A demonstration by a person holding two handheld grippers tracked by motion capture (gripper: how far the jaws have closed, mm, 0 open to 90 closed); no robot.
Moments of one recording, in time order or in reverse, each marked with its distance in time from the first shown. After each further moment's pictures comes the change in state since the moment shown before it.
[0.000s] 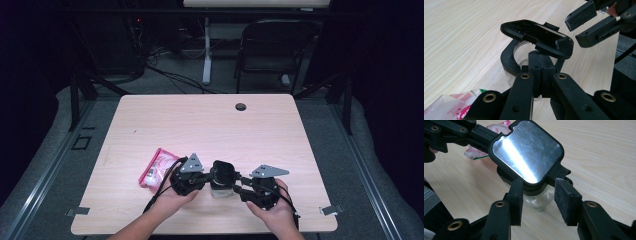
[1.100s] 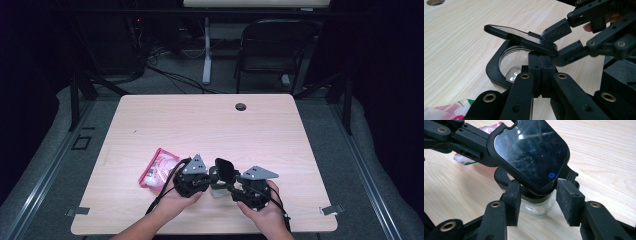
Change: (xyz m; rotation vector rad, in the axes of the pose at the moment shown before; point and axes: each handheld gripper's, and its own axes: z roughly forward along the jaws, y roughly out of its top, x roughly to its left) left arm -0.010 0.007 -0.001 -0.029 -0.034 0.008; right arm 0.016 0.000 0.017 -0.024 -0.088 -0.021
